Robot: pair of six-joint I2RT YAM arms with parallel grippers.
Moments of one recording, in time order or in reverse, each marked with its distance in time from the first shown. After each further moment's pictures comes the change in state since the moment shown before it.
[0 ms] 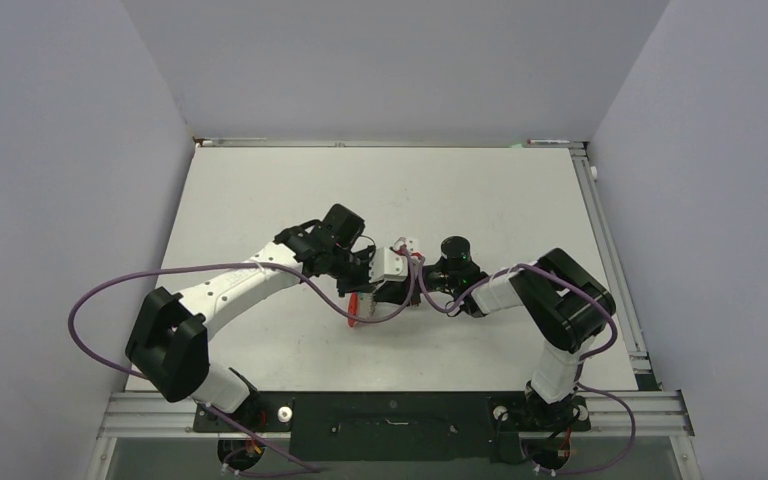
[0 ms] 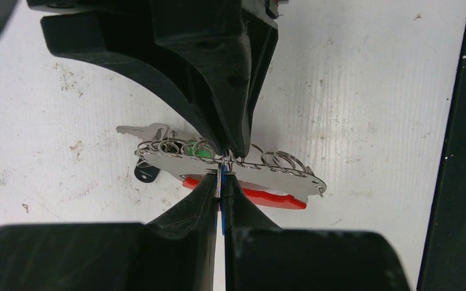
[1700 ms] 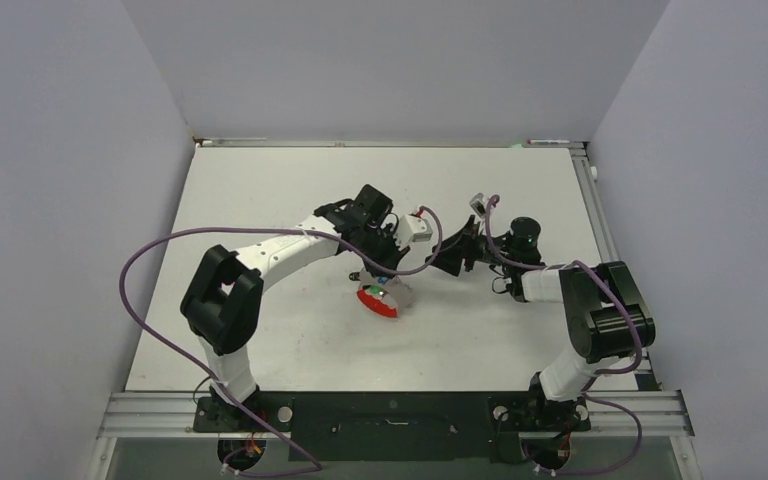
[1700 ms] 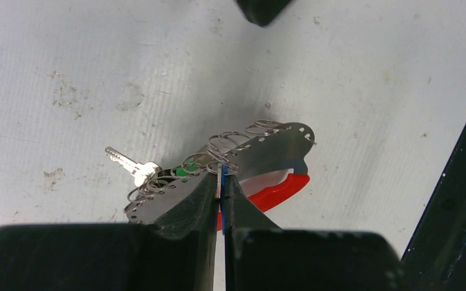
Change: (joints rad) left arm -0.010 0.302 0.235 0.056 -0.026 -0.351; right arm -0.426 -0.148 -0.061 0.032 -0.039 0.475
